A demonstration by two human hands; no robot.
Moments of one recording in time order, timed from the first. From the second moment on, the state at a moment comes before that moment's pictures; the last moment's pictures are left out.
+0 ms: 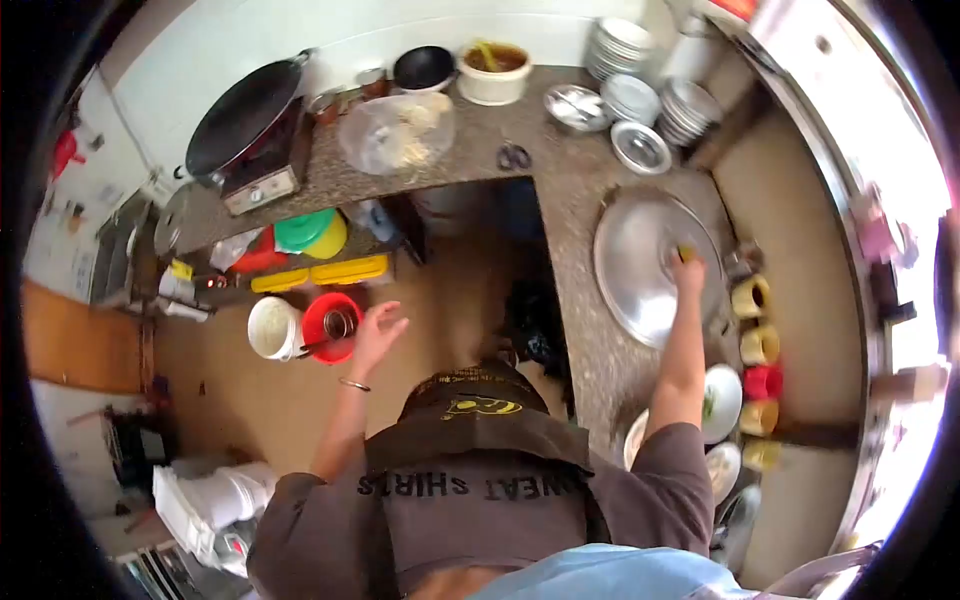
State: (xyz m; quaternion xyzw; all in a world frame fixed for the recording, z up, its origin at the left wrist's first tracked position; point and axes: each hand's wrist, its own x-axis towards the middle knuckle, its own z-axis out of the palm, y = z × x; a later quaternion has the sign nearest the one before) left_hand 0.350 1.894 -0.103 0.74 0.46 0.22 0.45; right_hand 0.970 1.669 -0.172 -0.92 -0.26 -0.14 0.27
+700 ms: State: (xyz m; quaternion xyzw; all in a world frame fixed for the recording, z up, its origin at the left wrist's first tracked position) left_hand 0.592 2.378 -0.188 0.97 0.19 -0.11 0.04; right_hand 0.851 1.909 0.071 -0.94 -0.33 -0.05 0.04
